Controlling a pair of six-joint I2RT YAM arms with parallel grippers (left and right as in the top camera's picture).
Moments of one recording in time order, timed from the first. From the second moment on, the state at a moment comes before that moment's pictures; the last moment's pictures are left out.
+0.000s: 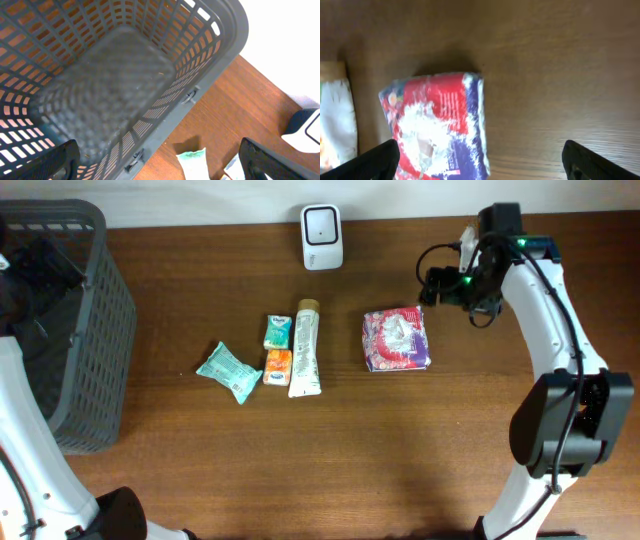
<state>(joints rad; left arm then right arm) 0.35 1.70 2.26 -1.45 -0.09 -0.38 -0.03 2.02 1.78 -1.04 -0.24 0.10</state>
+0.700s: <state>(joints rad) 0.35 1.70 2.26 -1.45 -0.09 -0.38 0.07 2.27 1.86 -0.80 -0.67 0.27</state>
